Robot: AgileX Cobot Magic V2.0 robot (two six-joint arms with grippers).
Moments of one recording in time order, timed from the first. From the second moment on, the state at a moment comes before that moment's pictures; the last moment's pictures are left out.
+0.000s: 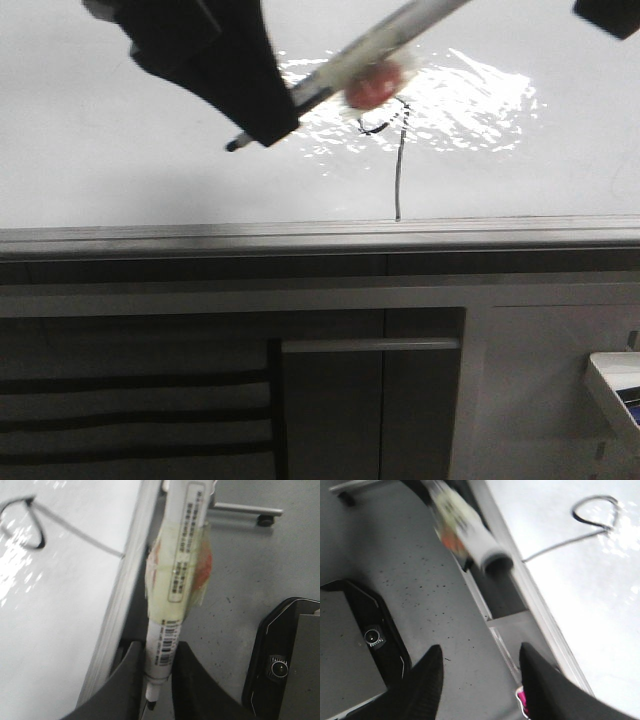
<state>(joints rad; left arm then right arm) -0.81 1.42 -1.18 -0.15 0.76 0.59 0.45 1.09 -1.13 0.16 1.06 -0.67</state>
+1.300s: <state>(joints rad) -0.37 1.41 -0.97 0.15 0.57 -0.28 0.35 0.98 -1.13 0.14 1.05 -0.60</state>
